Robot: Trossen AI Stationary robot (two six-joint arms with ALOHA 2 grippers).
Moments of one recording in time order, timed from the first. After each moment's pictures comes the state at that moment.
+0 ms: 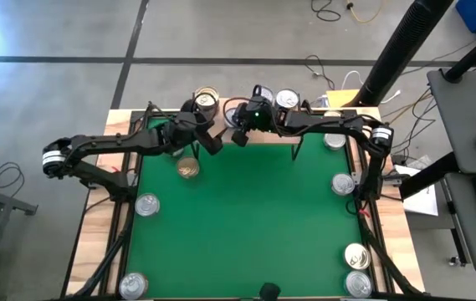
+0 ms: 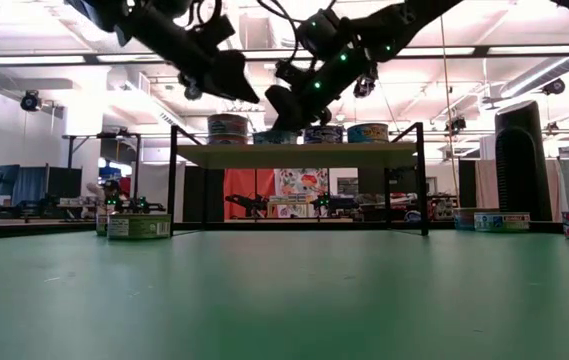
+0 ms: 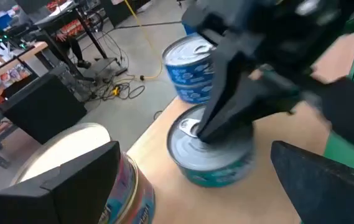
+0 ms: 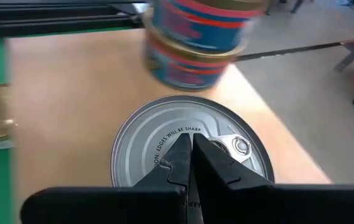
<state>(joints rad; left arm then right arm) 0.32 1.32 0.91 0.05 -0.44 0.21 -0.41 1.88 1.42 -0.08 0.16 -0.15</state>
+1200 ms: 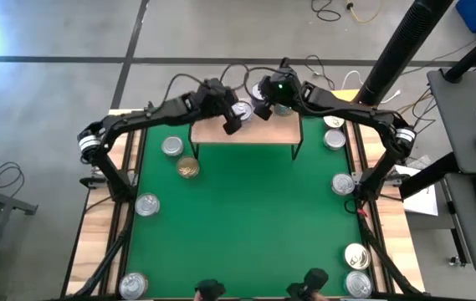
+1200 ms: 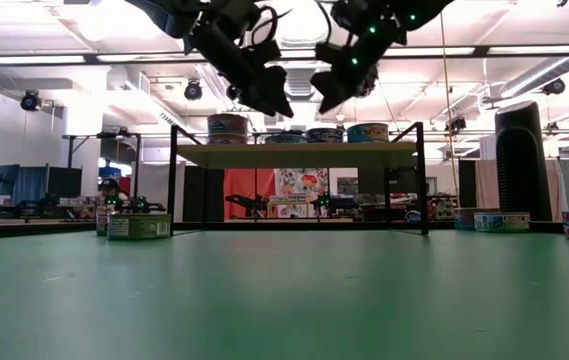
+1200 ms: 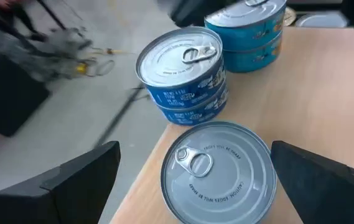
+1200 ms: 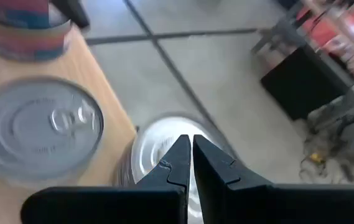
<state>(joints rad) 0.49 1.68 1.40 -0.25 -0.17 0.26 -0.55 1.68 1.48 -0.34 0.31 -0.32</state>
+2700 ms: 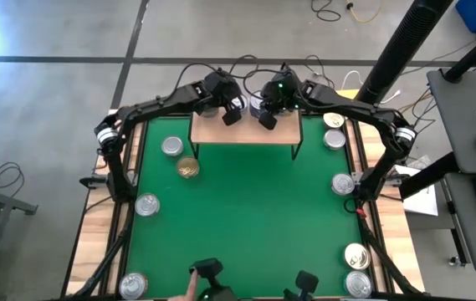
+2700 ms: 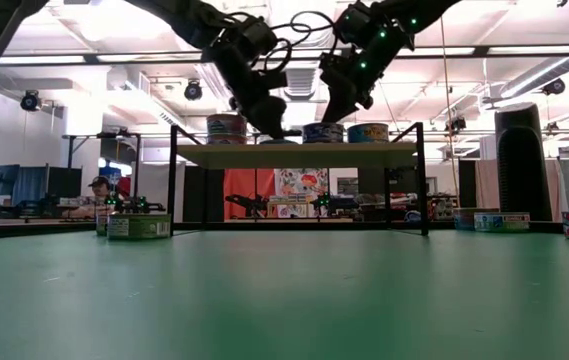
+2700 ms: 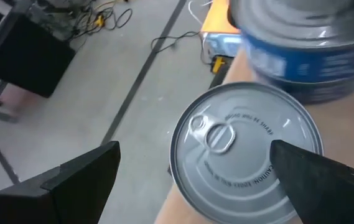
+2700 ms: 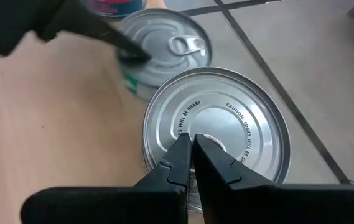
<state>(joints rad) 0.57 1.87 1.63 -0.50 -0.30 0.36 -0.59 1.70 1.48 -0.54 0.00 -0.22</state>
